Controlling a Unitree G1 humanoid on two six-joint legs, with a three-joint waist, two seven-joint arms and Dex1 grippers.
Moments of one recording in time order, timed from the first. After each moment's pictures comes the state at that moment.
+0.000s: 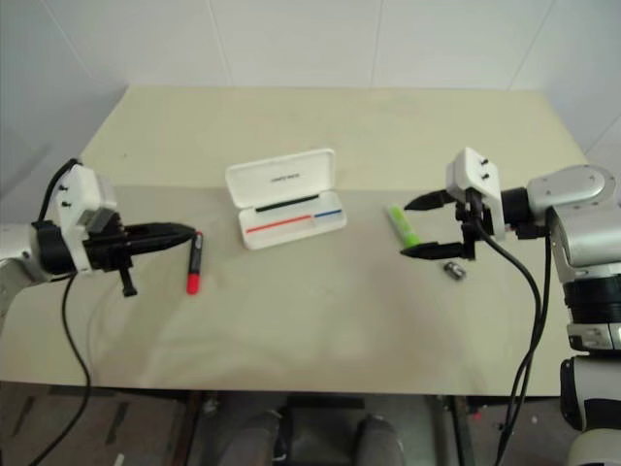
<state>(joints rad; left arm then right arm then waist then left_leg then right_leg) -0.43 0.95 0.23 -0.25 -0.57 0.64 -0.93 -0.82 -0.92 0.07 0.22 0.30 0.37 1.49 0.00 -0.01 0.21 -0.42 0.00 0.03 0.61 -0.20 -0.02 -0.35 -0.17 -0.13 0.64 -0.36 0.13</state>
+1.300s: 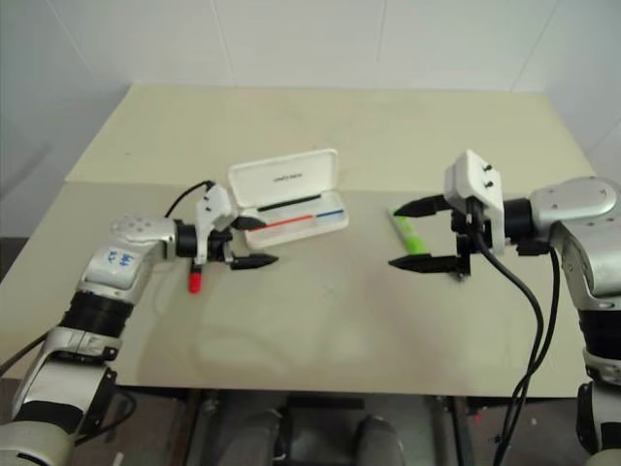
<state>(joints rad) -0.79 0.58 -0.17 0.41 -0.19 0.32 -1.03 -0.68 -0.97 -0.02 -0.09 0.46 0.57 1.36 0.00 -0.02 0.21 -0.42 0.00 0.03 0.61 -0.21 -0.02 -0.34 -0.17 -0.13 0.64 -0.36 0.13</state>
